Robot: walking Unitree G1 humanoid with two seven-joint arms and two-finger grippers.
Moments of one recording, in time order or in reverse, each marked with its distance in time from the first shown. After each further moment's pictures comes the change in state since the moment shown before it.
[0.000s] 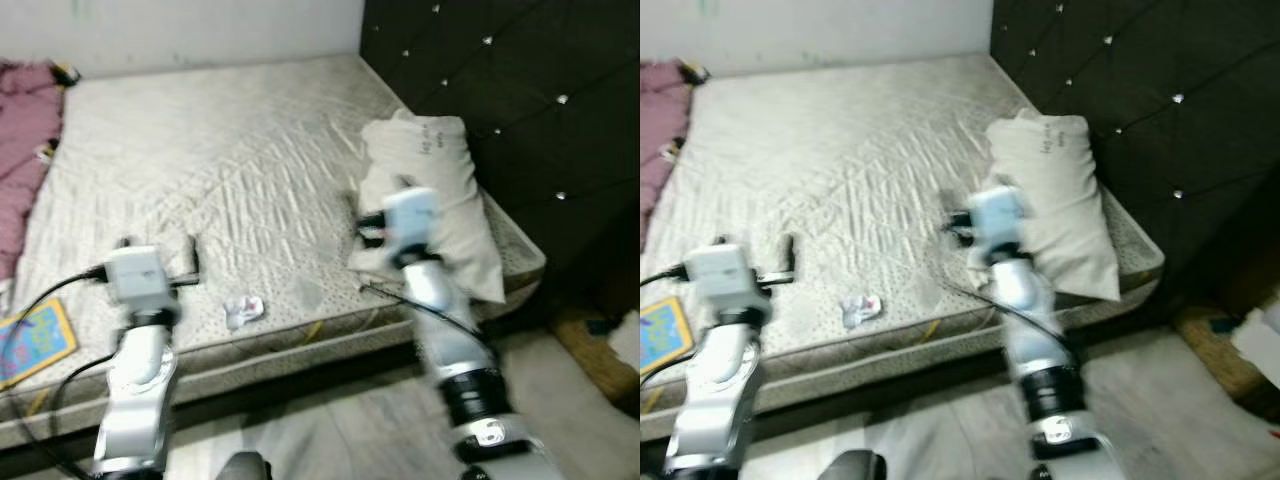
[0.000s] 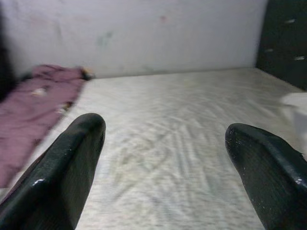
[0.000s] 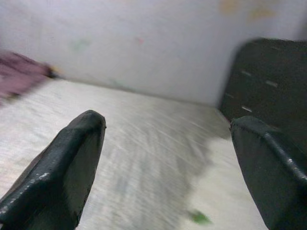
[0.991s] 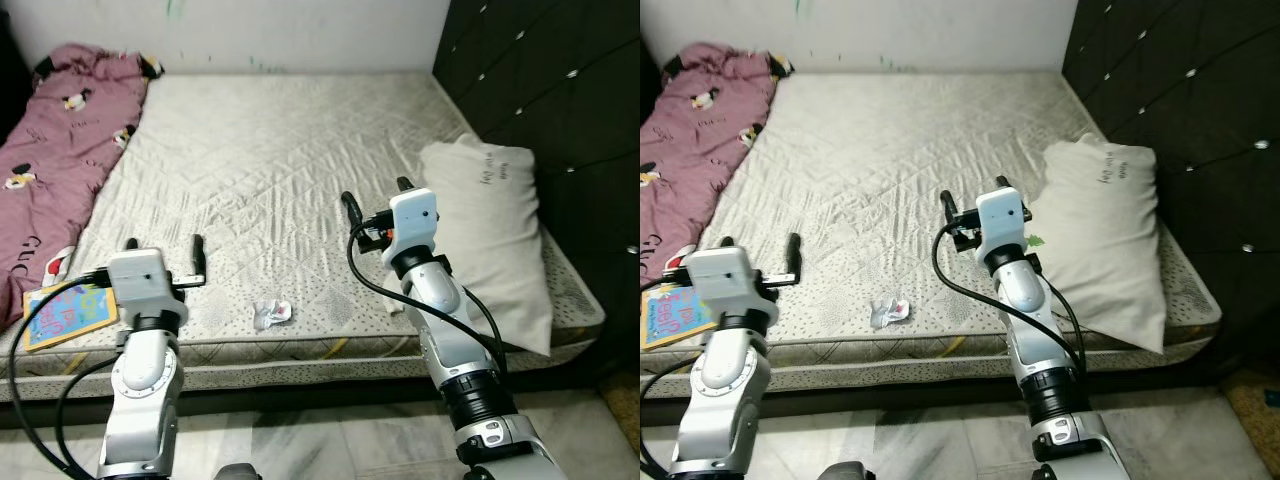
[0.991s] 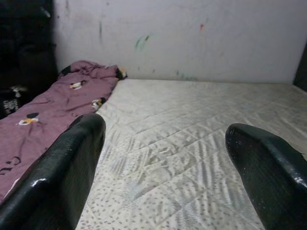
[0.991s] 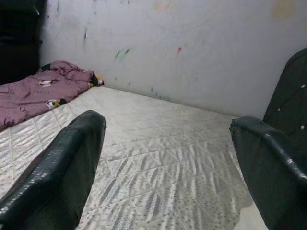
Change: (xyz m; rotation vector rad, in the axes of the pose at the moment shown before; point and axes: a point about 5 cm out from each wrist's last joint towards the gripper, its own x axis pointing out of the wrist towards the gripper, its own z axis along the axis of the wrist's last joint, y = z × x) left arm -0.003 -0.003 0.003 -0.050 -0.021 -0.028; right arm -0.002 -0.010 -0.003 0.026 0.008 -0.036
